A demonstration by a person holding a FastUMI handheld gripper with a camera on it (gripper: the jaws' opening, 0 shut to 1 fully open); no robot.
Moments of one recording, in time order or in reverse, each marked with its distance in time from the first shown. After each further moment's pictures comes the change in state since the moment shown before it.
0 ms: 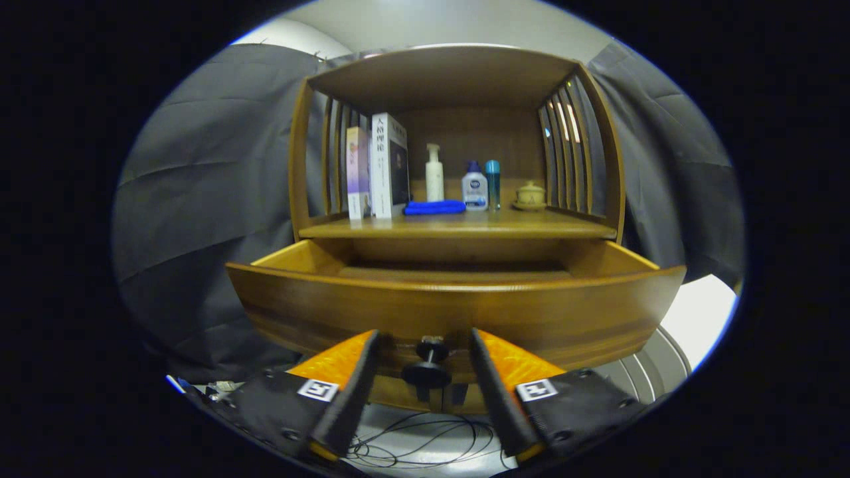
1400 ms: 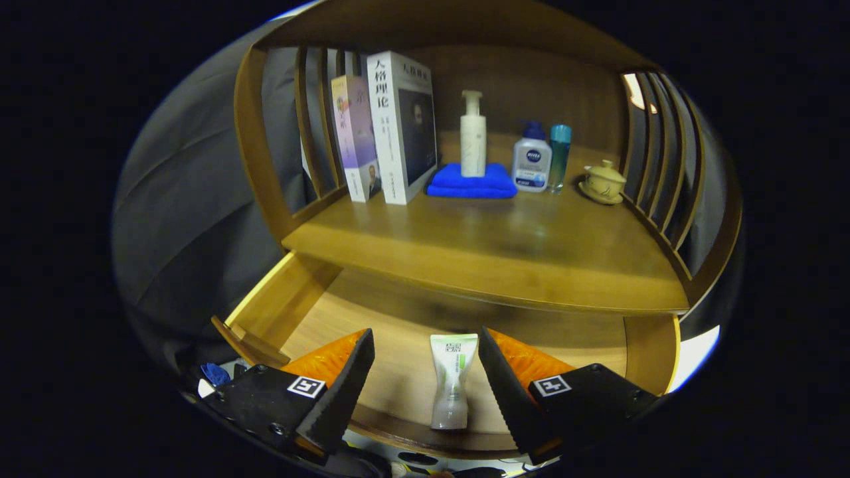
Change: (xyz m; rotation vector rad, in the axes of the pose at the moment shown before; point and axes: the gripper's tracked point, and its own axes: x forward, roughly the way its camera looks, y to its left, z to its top) arm 0.121 0.009 0.053 -0.054 0.476 0.155
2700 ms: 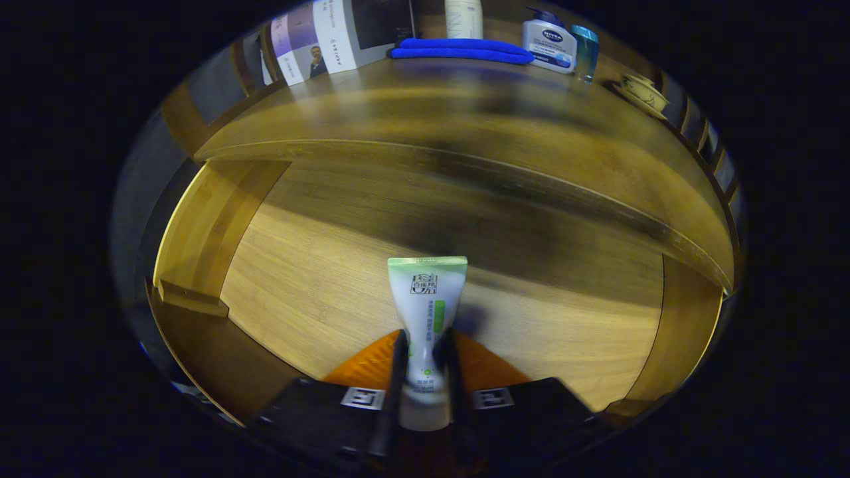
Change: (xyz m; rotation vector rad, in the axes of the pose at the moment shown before) arm 0.053 -0.031 -0.081 0.029 0.429 -0.002
